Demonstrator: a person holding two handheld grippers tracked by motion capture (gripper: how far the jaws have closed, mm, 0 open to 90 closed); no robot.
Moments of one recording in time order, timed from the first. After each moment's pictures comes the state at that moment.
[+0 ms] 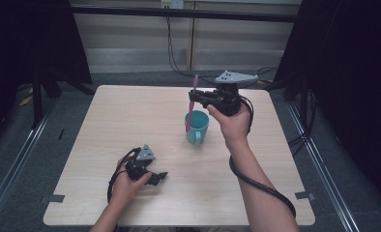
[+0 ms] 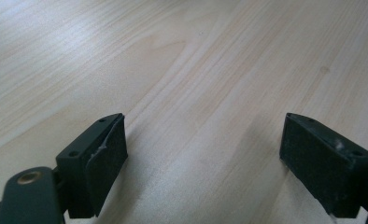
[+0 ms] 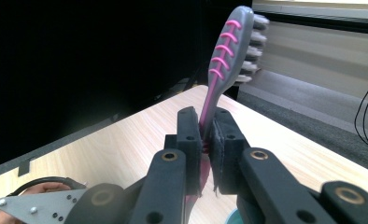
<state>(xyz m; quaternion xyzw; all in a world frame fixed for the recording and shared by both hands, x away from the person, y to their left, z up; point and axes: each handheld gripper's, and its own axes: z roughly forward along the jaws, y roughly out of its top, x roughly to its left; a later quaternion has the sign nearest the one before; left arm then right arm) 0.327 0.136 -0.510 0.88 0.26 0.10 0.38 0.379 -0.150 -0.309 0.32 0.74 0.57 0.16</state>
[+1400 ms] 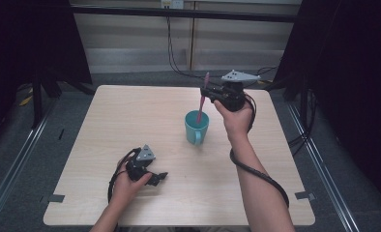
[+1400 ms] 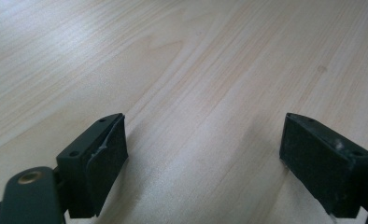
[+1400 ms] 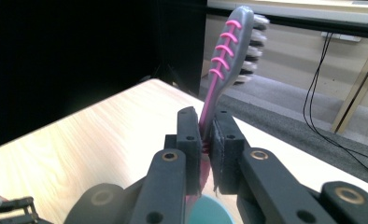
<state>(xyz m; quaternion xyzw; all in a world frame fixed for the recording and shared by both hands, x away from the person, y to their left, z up) 0.326 0.136 -0.510 0.88 0.26 0.10 0.39 0.415 -0.174 -0.342 0.36 0.73 0.53 0.22</state>
